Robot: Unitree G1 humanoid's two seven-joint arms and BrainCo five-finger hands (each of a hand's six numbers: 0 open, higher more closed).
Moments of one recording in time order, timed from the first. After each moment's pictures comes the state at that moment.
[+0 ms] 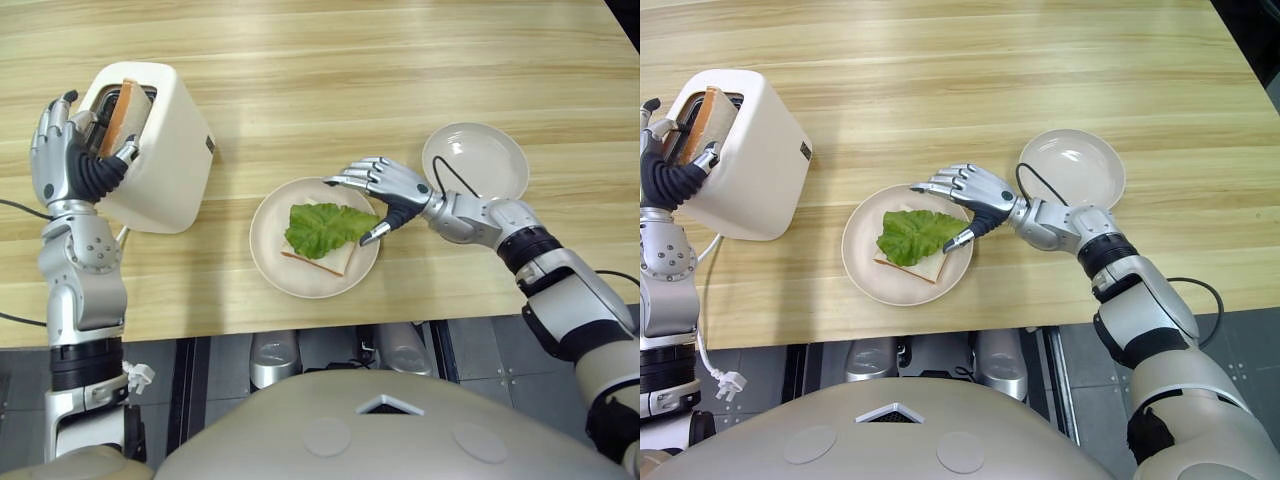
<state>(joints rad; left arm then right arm) 0.07 0.54 0.25 -0.15 0.66 0.15 0.08 -0.64 -0.50 0.66 0.84 -0.95 -1.01 -0.59</state>
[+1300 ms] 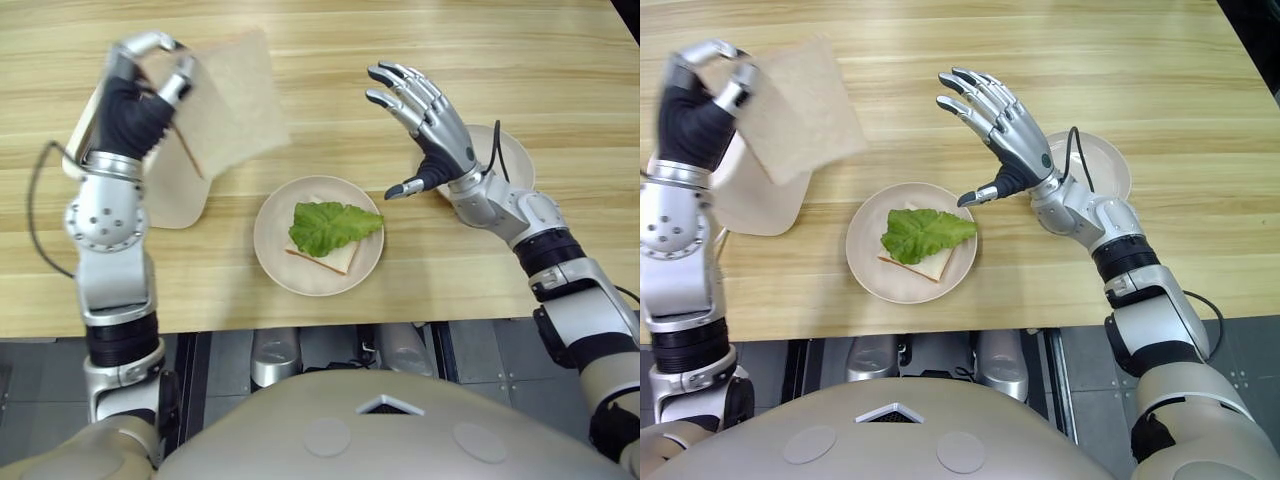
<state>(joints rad) -0.09 0.36 0.14 -0.34 0.04 0.08 -0.23 -0.55 -0.54 0.42 0.61 -0.88 -0.94 -0.76</state>
